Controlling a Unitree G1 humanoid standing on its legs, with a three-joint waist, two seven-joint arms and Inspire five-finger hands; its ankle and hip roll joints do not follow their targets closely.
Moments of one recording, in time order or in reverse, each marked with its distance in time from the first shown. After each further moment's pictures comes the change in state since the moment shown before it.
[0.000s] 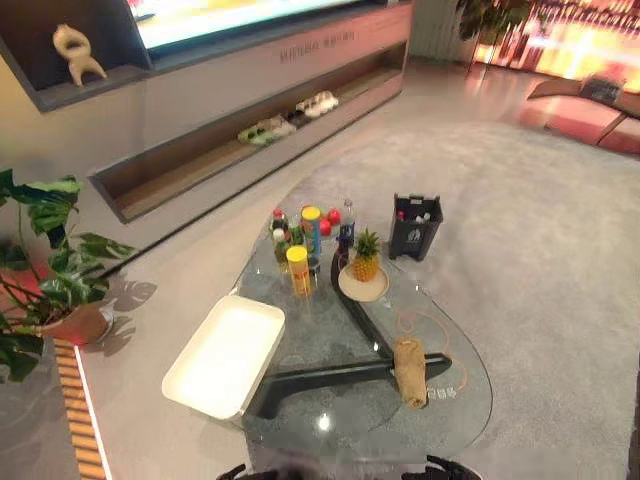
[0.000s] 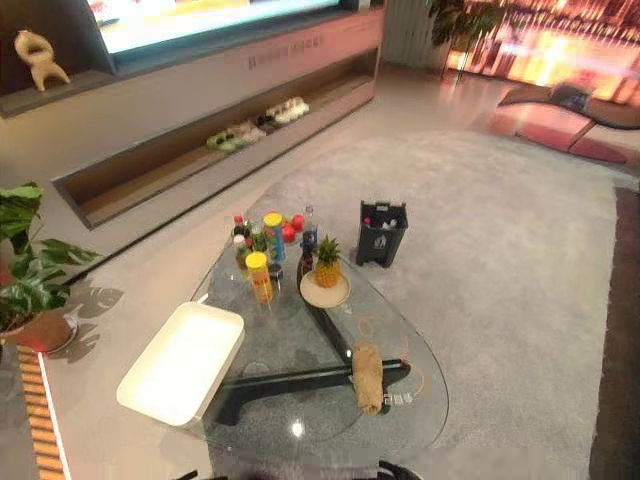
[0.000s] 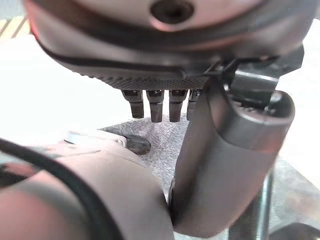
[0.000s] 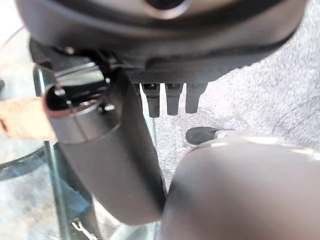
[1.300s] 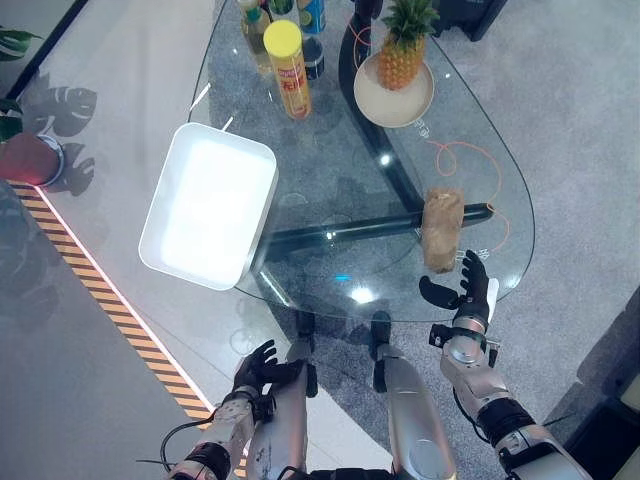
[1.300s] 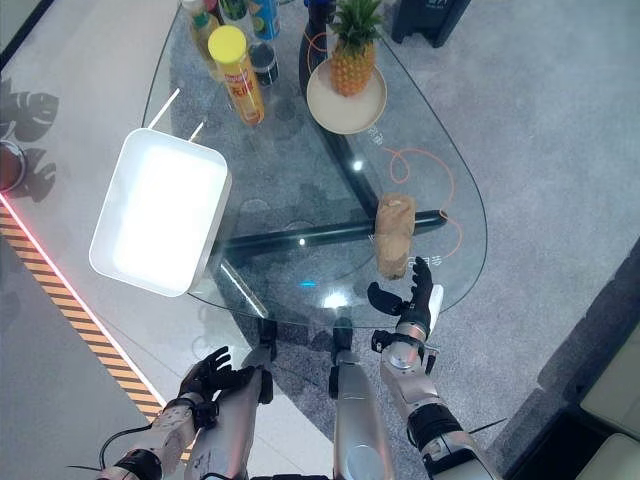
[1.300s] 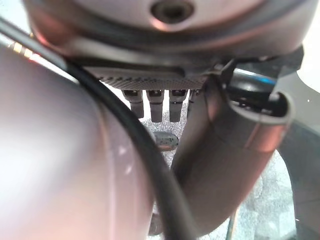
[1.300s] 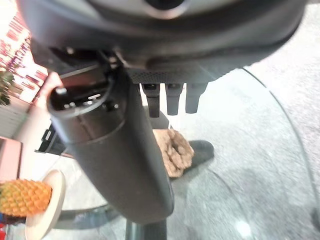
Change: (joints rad) left arm -0.193 0.052 -0.208 -0.340 -0.089 -0.078 0.128; right arm -0.310 -0.082 0.067 -0.709 -0.045 -0.100 -0.812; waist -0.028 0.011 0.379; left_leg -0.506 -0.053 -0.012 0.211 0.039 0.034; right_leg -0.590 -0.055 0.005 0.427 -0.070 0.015
